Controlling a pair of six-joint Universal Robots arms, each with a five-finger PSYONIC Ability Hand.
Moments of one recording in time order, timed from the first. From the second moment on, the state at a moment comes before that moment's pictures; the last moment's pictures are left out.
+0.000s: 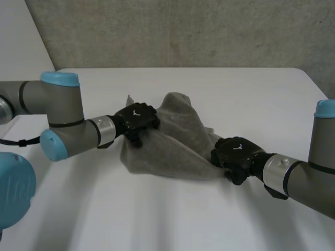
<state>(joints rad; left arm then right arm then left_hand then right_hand) 4.36 -2.53 -0.81 2.83 -0.98 3.71 1.85 -1.16 1.64 0.17 1.09 2.64 0.83 0.84 0.22 0.22 0.65 1.31 1.31 0.18 0.23 1.16</state>
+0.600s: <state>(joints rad) 4.47 -2.23 -1.20 2.75 -1.04 3.87 1.87 -1.18 1.66 0.17 1.09 2.64 1.01 1.02 0.22 0.22 0.87 1.31 1.31 0.18 0.23 1.16</state>
